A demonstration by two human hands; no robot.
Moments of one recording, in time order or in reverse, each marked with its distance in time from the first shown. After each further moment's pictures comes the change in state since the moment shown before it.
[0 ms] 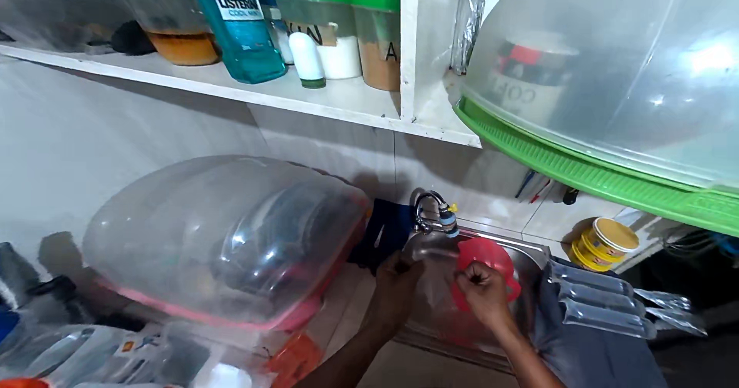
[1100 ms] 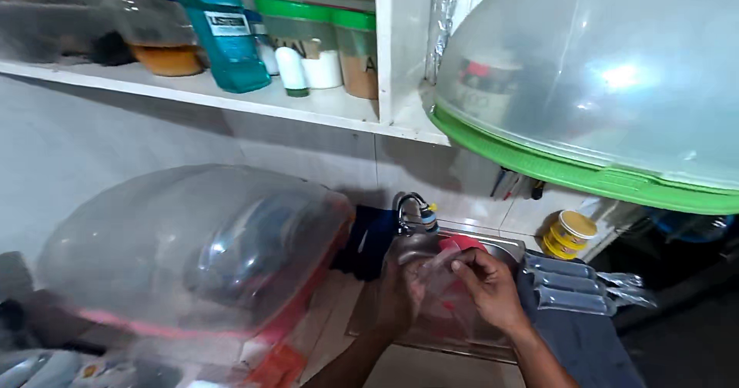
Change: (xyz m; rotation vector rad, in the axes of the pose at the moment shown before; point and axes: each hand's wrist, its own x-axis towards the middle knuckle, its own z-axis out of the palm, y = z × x) left_hand -0.035 0.038 0.032 -0.693 -0.428 -0.095; right_hand -0.011 -0.092 -0.062 0.229 -0.066 -0.316
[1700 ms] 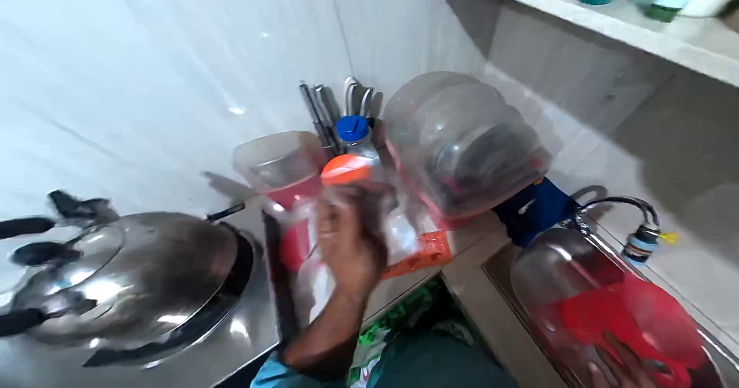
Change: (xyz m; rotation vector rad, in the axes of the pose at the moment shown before) left_hand -0.199 0.204 -0.054 0.694 0.927 1.038; right_hand -0.029 -0.019 0.000 -0.443 -0.691 -0.081
